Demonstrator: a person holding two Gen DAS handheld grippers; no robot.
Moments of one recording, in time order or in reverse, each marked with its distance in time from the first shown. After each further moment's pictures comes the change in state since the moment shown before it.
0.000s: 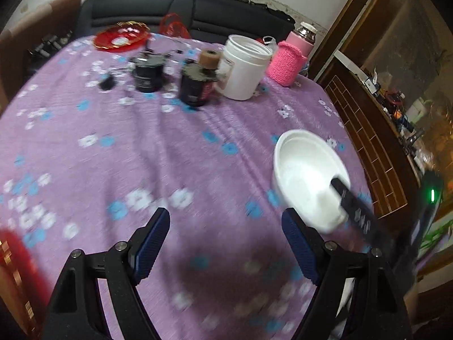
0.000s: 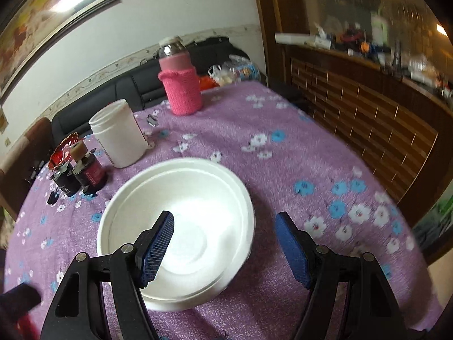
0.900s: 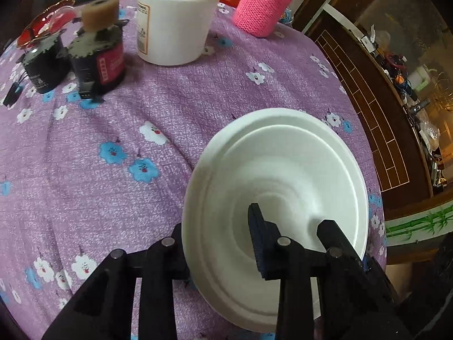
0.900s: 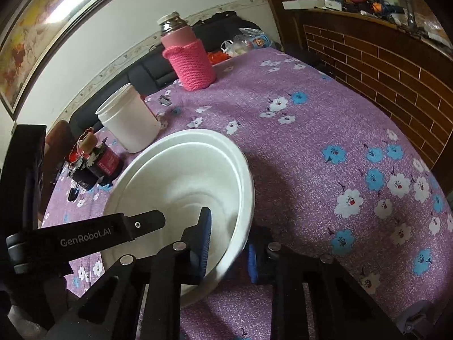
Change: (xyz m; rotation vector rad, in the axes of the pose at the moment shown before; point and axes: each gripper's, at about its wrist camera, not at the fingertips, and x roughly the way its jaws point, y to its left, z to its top) left arm 0.109 -0.053 0.036 0.102 0.208 -0.034; right arm 0.022 -0.007 -0.007 0.069 0.115 0.156
